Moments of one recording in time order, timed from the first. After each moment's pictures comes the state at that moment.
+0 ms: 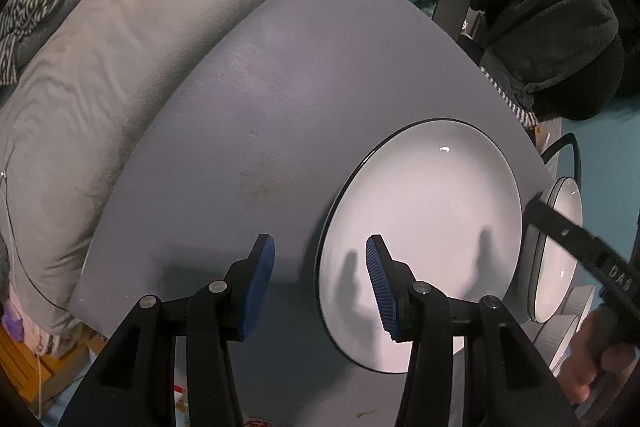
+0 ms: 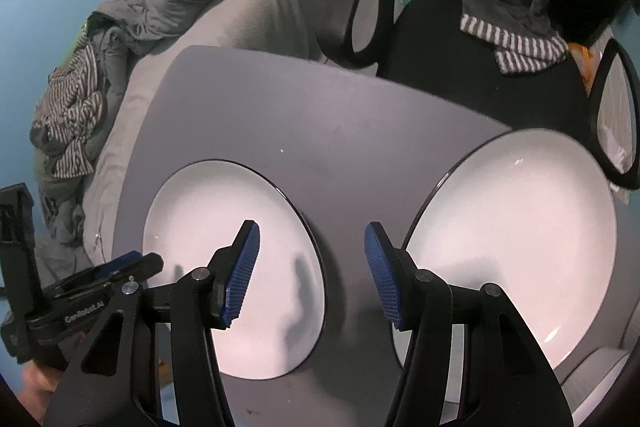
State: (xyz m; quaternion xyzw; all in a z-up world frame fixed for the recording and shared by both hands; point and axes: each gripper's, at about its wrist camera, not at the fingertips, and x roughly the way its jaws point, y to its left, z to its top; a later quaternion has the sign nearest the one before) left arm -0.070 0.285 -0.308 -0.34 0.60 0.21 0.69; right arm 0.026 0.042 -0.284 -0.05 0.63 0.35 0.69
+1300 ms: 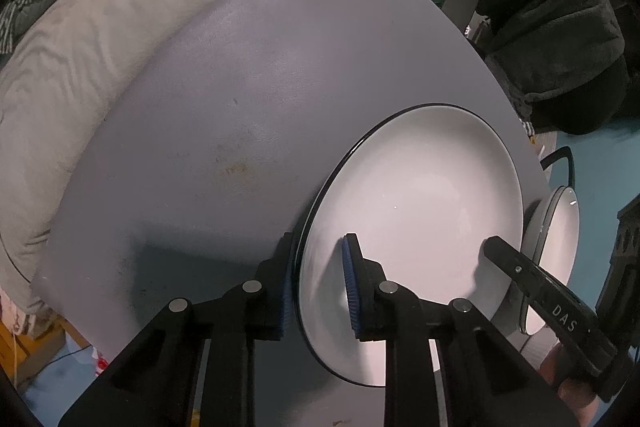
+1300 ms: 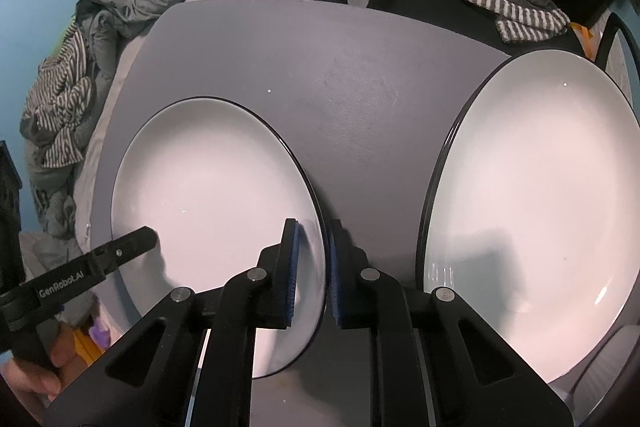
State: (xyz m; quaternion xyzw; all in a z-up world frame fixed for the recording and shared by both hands) left arm -0.089 0.286 -0.322 -0.39 0.59 0.21 0.68; right arm 0.003 0.041 -0.315 -0.06 0.65 0.33 0.68
